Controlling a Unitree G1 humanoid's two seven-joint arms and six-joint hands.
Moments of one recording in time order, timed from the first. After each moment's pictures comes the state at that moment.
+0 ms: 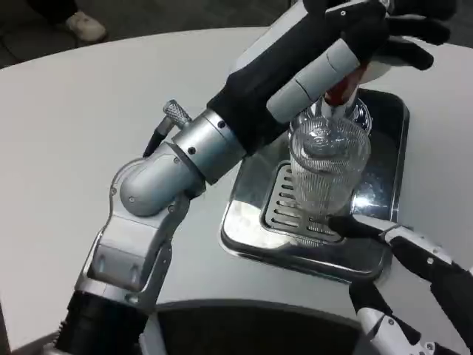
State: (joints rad) left arm -0.84 0.18 -0.12 0.18 -0.12 -0.19 -0.55; right arm 0.55 -0.24 -0.08 -0.89 -0.35 -0.20 0.24
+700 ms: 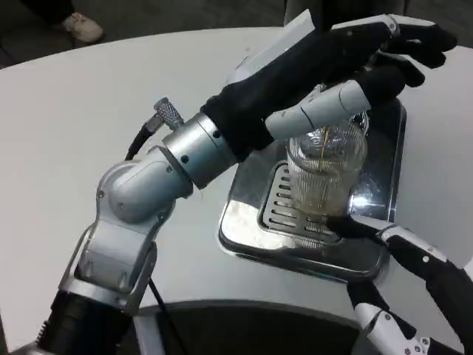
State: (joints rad) left arm -0.84 0.24 -0.14 0.18 -0.03 -0.30 -0.56; right arm 0.52 -0.24 -0.06 -0.87 -0.35 -0.16 0.24
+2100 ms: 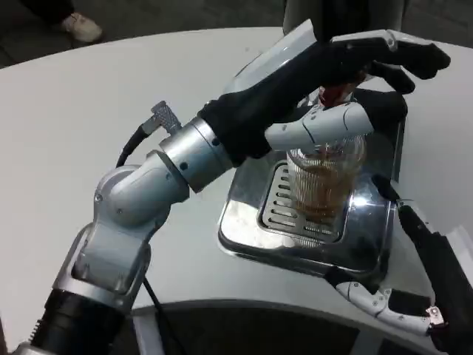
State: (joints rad) left arm -0.84 0.27 -0.16 0.22 0.05 -0.40 -0.53; right arm 0.17 -0.13 0.02 -0.50 -0.45 0.03 0.07
